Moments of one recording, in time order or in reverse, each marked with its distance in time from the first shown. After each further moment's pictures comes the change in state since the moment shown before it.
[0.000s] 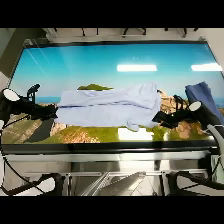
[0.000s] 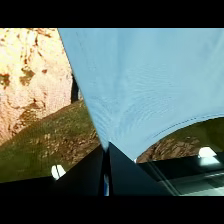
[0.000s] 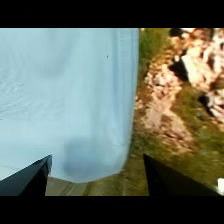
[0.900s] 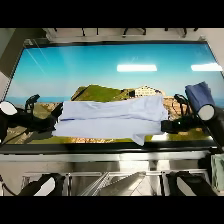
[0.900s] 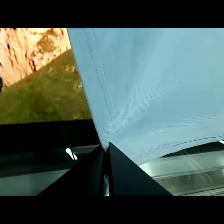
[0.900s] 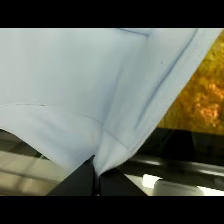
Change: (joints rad) left arm 0.000 0.255 -0.228 0.076 -0.068 -0.003; right arm 0.108 0.439 -0.021 -0.259 0.309 0.103
